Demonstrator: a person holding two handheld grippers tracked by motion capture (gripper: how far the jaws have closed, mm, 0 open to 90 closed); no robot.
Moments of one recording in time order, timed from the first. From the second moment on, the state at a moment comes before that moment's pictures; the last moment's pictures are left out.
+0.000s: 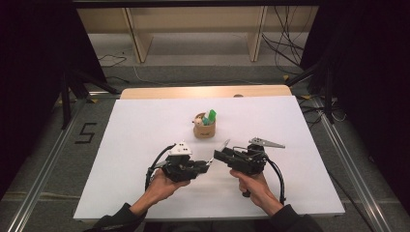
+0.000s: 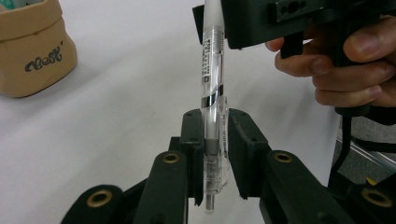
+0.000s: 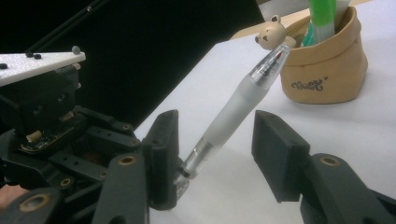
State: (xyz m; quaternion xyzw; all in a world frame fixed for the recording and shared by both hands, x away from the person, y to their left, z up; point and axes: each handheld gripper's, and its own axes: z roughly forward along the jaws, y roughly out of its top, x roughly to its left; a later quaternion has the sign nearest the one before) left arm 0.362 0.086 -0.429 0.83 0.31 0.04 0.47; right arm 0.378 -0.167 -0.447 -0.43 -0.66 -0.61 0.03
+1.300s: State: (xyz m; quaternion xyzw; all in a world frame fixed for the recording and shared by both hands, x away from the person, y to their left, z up) left arm 0.358 0.092 -0.418 0.83 0.27 0.04 0.48; right arm 0.374 -0.172 -0.434 -0.41 -0.64 -0.65 0.04
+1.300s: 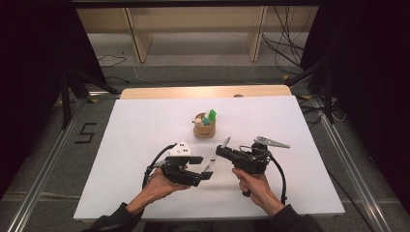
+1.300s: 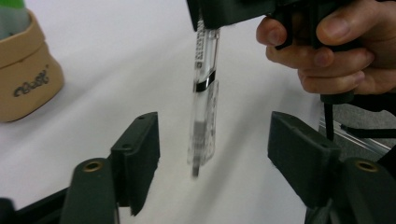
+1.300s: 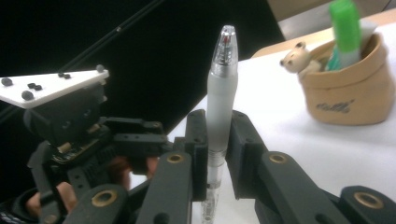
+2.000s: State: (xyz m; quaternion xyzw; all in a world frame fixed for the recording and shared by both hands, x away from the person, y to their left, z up) left arm 0.356 0.139 -0.420 0.81 0.34 0.08 0.47; right arm 0.406 -0.176 -0.408 -0.41 -0.64 -0.65 -0.07
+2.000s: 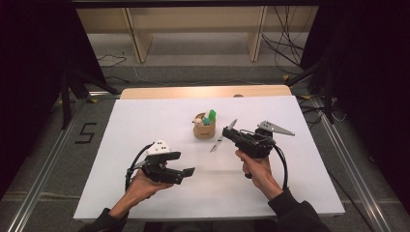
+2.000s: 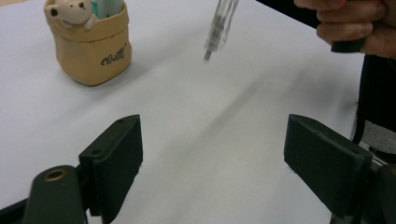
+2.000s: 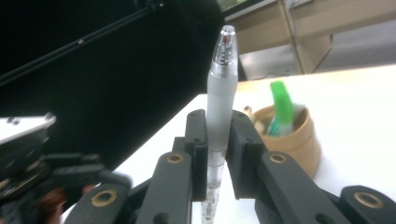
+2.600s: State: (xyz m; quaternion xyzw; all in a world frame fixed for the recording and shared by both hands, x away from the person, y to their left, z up) left arm 0.349 0.156 -0.427 0.80 0.36 0.09 0.47; right arm 0.467 -0.156 -0.394 -0.44 -0.63 -0.61 -0.17
